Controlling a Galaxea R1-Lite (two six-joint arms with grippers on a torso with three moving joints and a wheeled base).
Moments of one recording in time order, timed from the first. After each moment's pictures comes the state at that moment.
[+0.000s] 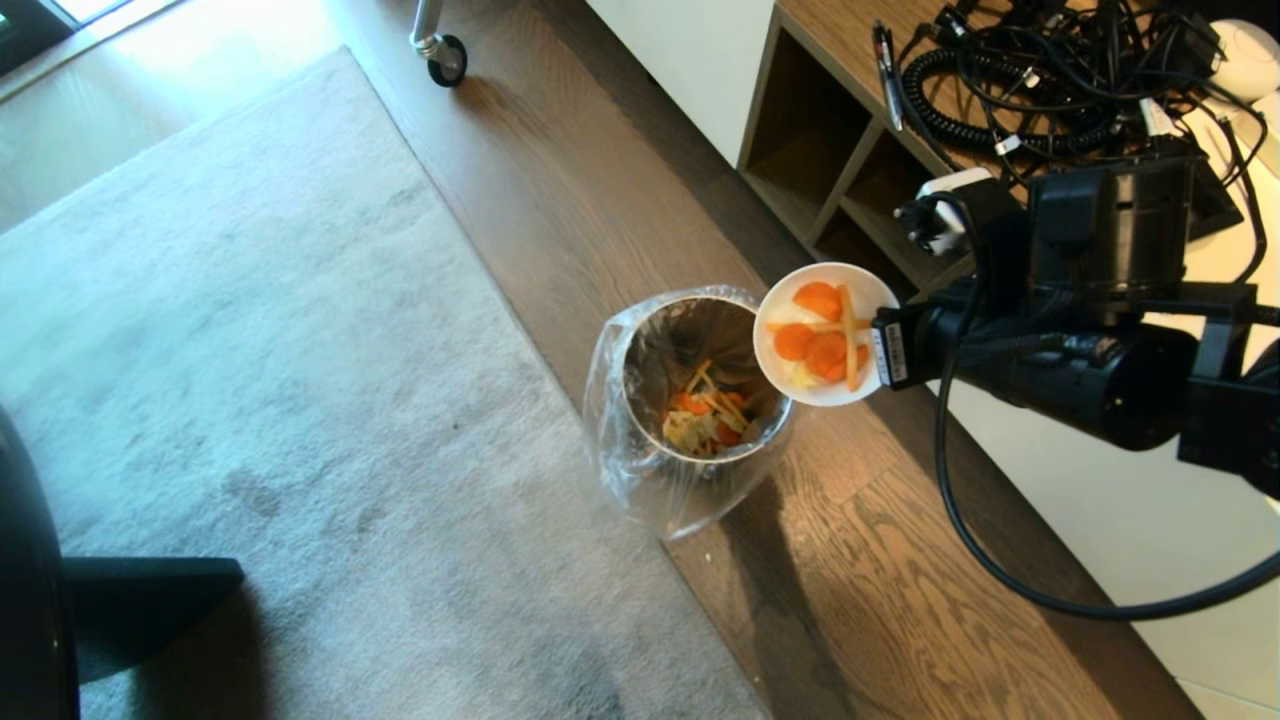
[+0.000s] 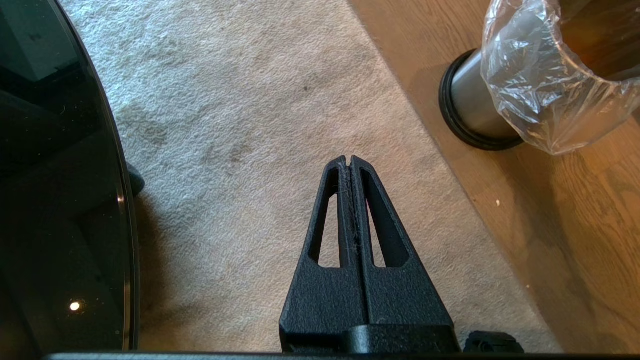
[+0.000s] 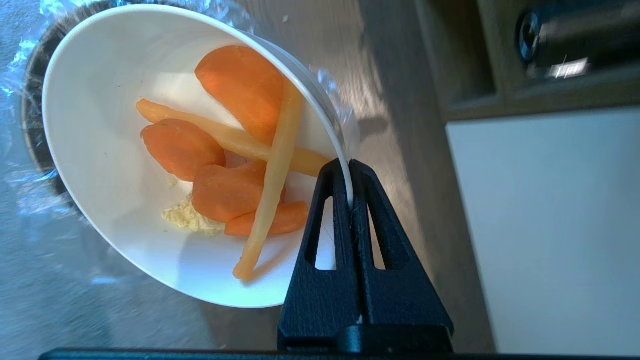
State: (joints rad) left arm 0.00 0.00 0.00 -0.01 0.01 -0.10; right arm 0.57 1.62 -1.07 -0.33 -0.42 -0.16
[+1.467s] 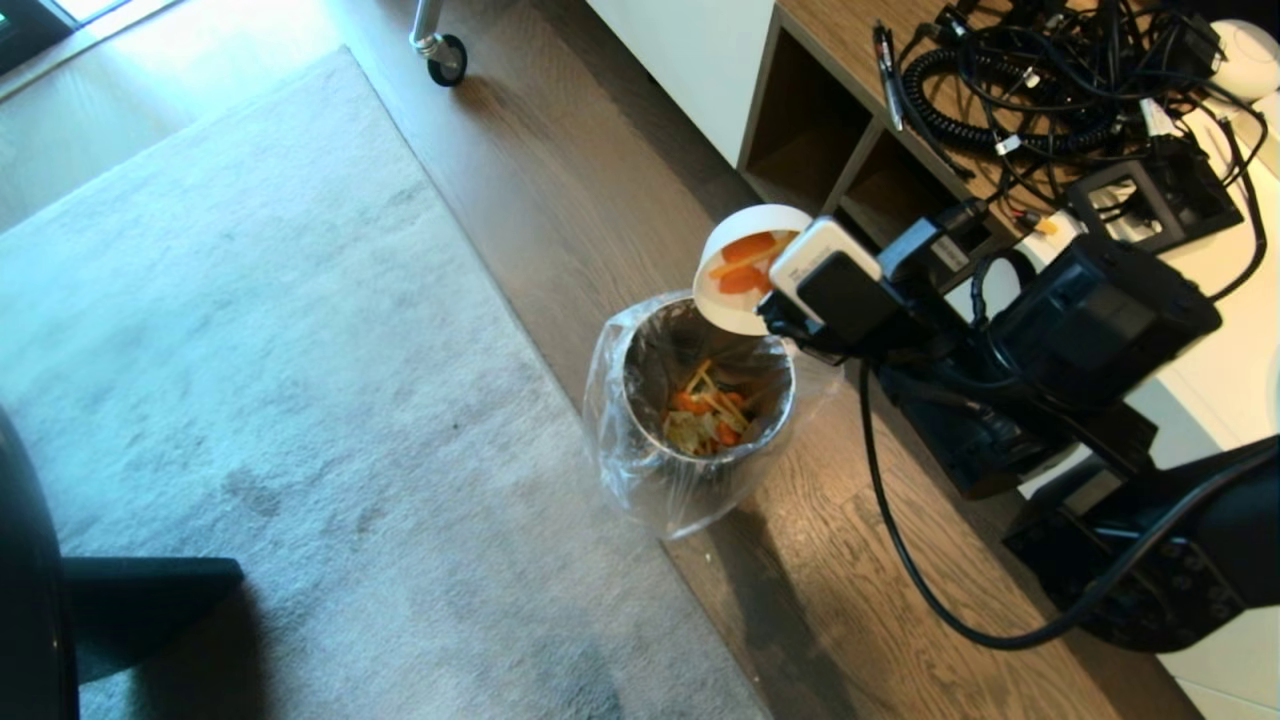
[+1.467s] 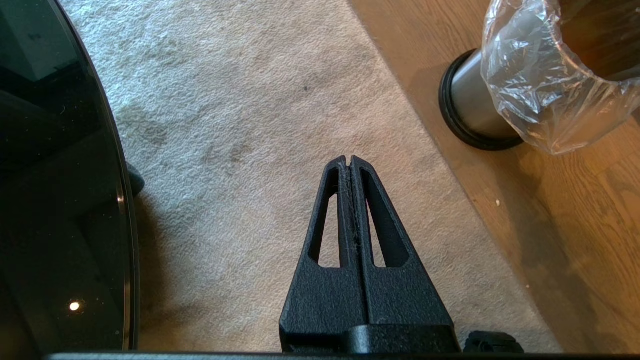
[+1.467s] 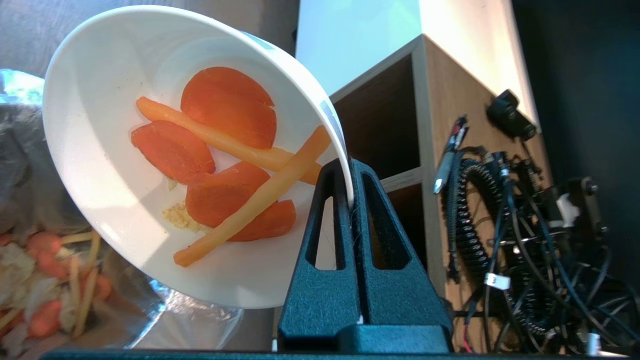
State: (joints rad) left arm 0.00 0.00 0.00 -0.01 0.01 -0.10; right arm 0.70 1.81 -0.86 -1.37 -0.39 -1.12
